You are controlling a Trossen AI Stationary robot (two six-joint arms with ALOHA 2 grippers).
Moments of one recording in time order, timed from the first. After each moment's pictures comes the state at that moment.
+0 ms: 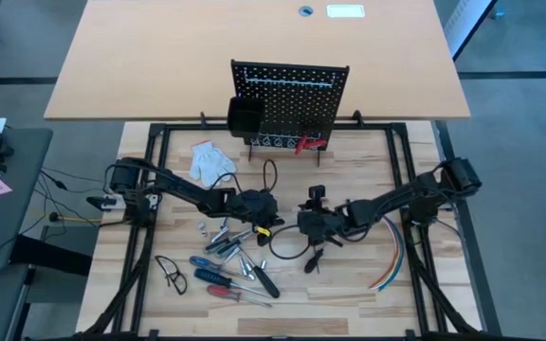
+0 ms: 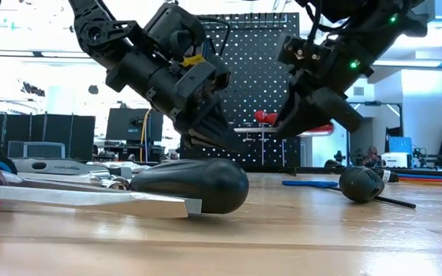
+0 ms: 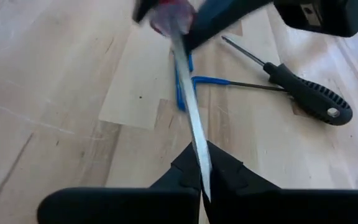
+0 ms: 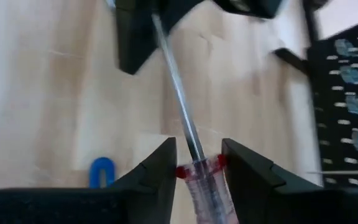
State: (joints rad) left arm -0.02 1.84 0.86 0.45 0.03 -0.22; right arm 0.24 1.64 0.86 -0.13 0.59 -0.16
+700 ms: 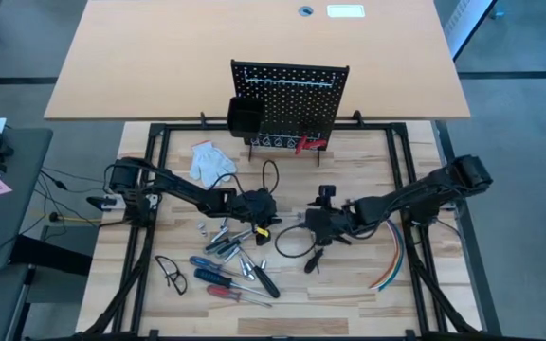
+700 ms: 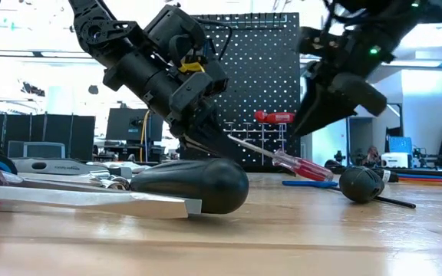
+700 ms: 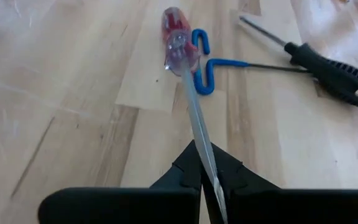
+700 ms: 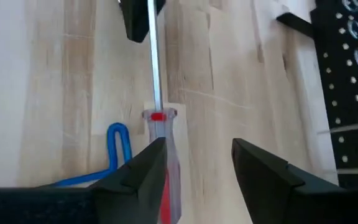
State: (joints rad) left arm -0.02 1.83 0.86 0.37 -0.02 -0.20; right arm 0.26 1.53 0.83 -0.30 0.61 0.03
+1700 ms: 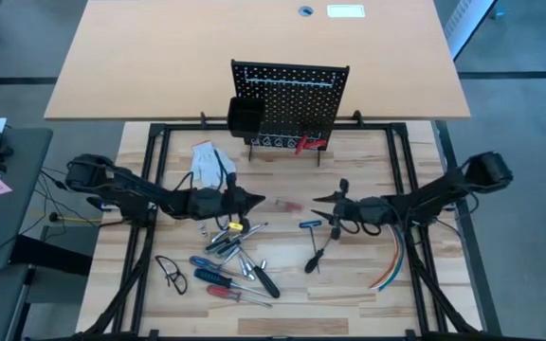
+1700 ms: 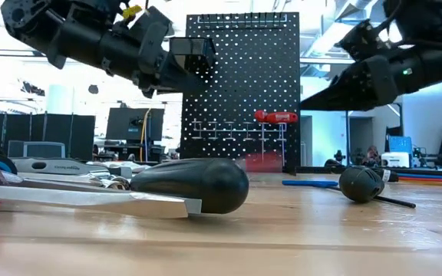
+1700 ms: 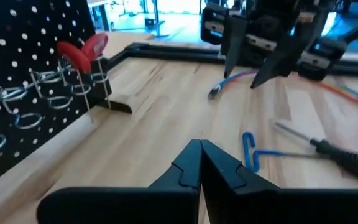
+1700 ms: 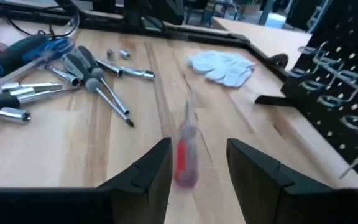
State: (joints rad) left arm -0.09 1.47 0.52 0.76 -0.40 -0.06; right arm 0.18 1.35 0.26 0.81 0.45 -0.06
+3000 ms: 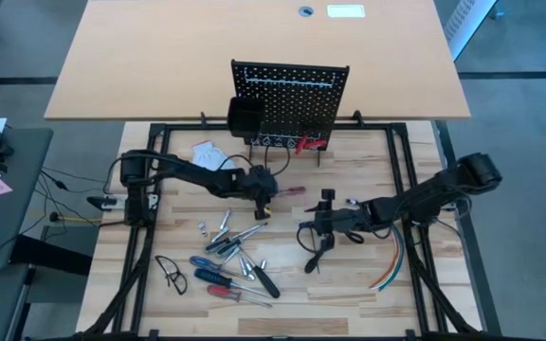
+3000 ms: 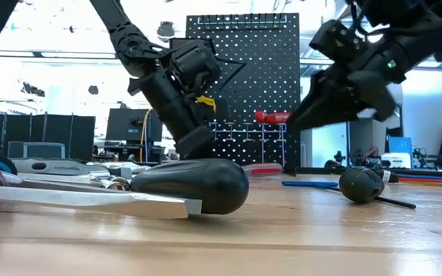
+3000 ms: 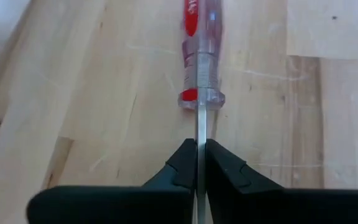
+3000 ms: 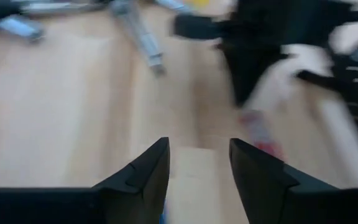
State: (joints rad) left arm 0.18 1.91 0.99 0.07 -0.12 0.10; right arm 0.25 1.44 0.56 0.26 0.50 -0.11
